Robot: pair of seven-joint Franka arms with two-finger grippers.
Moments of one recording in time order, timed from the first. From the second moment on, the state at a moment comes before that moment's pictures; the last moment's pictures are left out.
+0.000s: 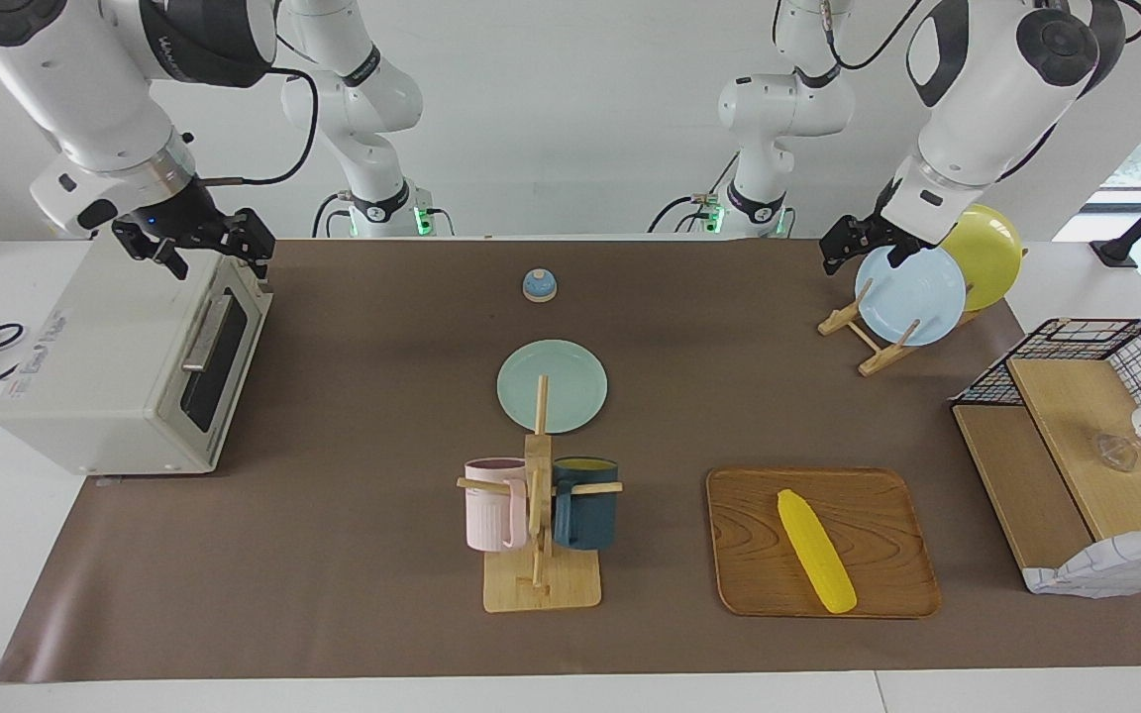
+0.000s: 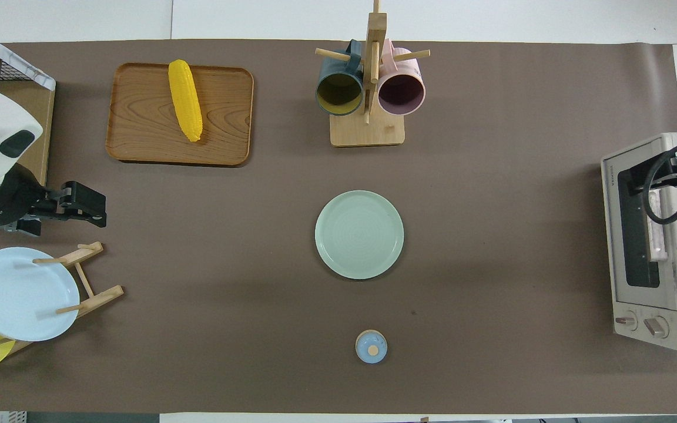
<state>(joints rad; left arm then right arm) -0.13 -0.04 -0.03 -1.70 -0.05 1.48 -0.21 0.01 0.04 -0.06 -1.53 -0.04 1.43 -0.07</state>
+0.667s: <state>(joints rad) -0.09 -0.04 -0.07 -1.68 -0.05 1.48 -0.21 0.01 0.02 -0.06 -1.53 -0.04 1.42 -0.07</state>
